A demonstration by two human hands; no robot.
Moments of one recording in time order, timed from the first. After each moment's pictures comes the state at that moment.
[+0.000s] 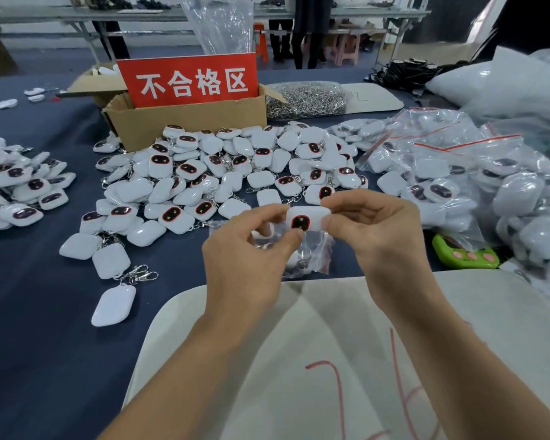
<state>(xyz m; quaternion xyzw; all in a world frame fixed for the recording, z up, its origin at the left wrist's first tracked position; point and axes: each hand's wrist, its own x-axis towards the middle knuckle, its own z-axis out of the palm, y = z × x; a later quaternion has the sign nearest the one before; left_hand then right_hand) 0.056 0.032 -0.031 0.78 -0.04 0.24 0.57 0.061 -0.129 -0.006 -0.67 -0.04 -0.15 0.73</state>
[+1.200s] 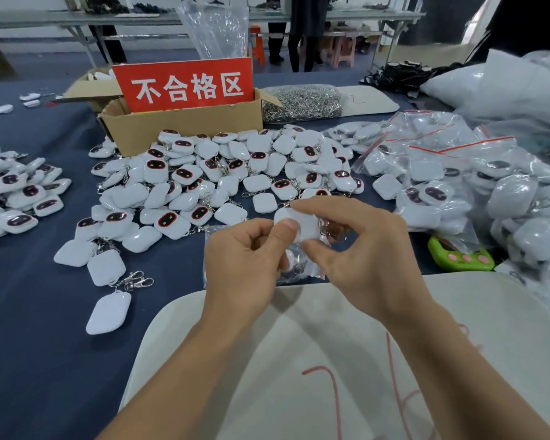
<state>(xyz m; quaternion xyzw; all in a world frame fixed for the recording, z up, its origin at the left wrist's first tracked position) 0.055 0.029 -0.025 0.75 -0.02 0.14 0.64 0.051 -0.133 -0.008 -0.86 -0.16 -0.23 0.43</state>
